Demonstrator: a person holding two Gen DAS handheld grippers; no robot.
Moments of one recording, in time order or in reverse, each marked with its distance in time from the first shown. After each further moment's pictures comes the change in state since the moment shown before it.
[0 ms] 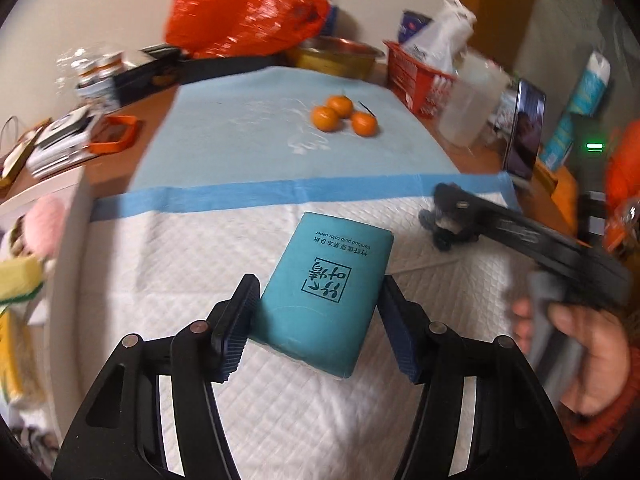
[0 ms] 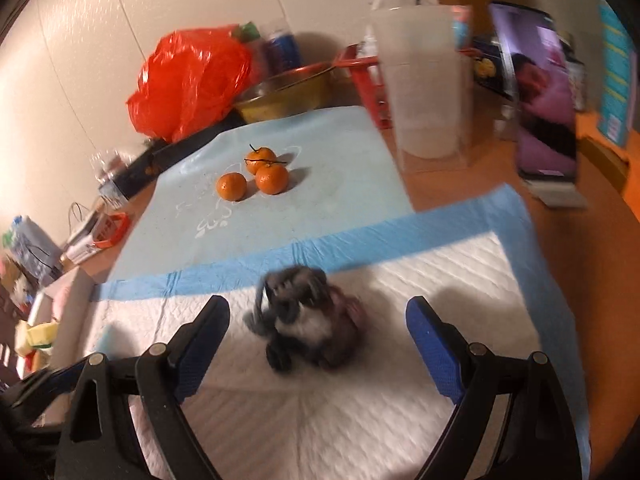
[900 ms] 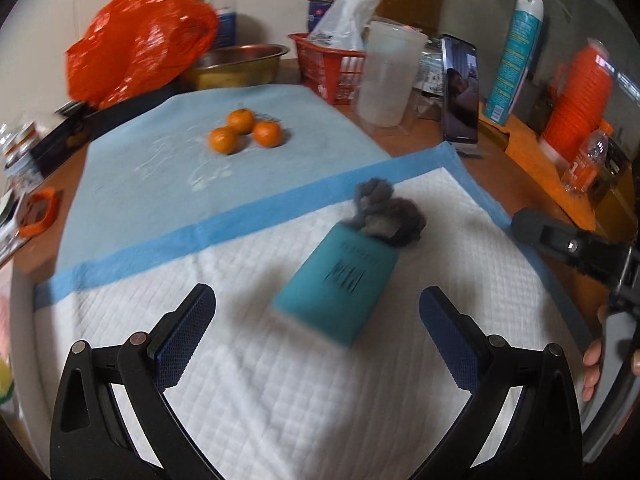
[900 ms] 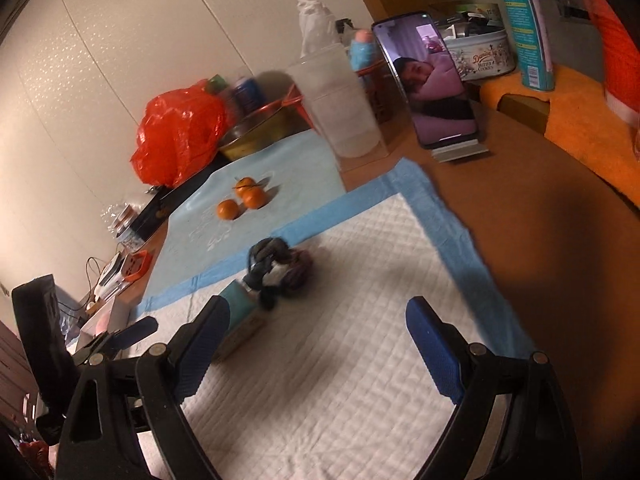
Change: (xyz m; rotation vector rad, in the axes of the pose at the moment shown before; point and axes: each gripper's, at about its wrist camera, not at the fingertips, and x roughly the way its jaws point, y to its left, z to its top) left arm 0.041 -0.063 0.023 0.278 0.005 -0.148; right arm -0.090 -0.042 -0.040 0.218 -0.080 0.039
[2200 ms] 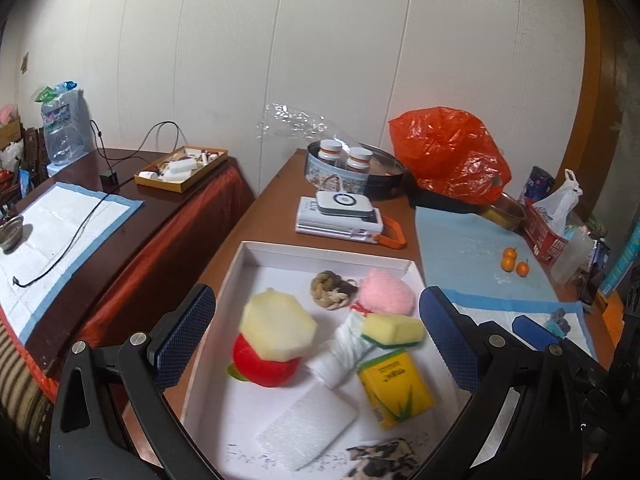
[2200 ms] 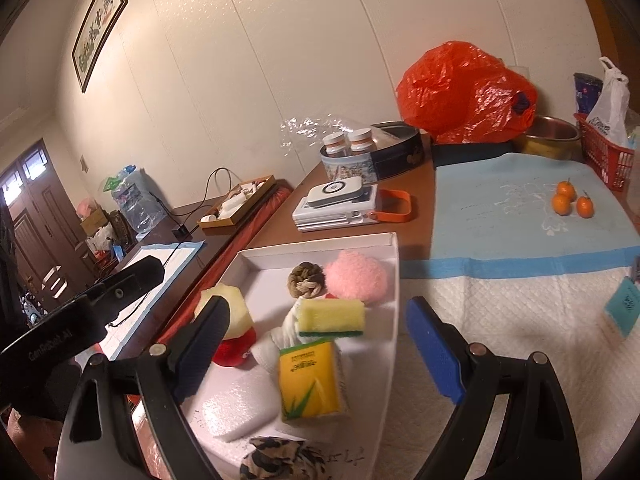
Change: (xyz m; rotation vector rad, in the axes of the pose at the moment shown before) left arm -0.284 0.265 -0.134 -0.497 -0.322 0.450; right arm 0.020 0.351 -0.121 -0.412 0.031 0.323
